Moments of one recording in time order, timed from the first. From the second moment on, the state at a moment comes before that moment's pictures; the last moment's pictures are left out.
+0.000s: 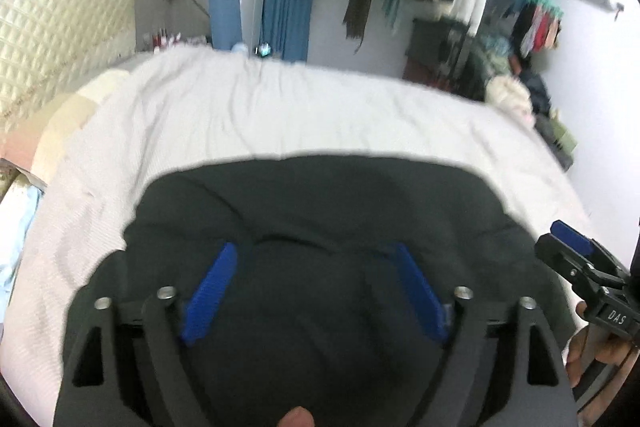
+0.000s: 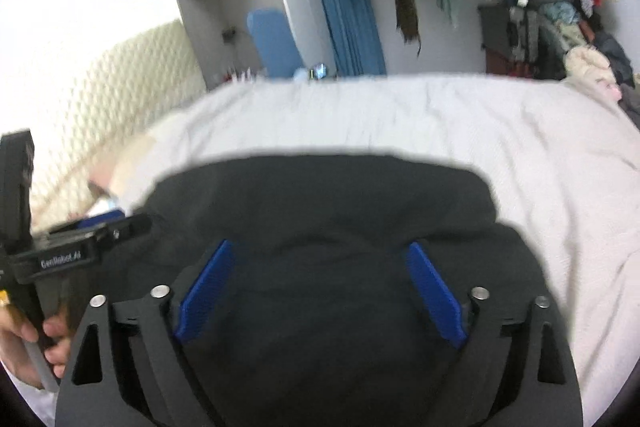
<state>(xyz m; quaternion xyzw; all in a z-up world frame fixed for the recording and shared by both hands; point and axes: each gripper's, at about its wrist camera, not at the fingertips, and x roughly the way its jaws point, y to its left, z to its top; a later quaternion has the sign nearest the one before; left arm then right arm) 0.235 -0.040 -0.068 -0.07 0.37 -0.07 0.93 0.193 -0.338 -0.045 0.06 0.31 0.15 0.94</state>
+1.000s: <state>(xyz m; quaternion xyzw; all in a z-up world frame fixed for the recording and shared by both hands) -0.058 -0.071 0.113 -0.03 0.21 -0.07 0.98 -0.037 -0.350 0.132 0.04 0.14 0.17 0.97</state>
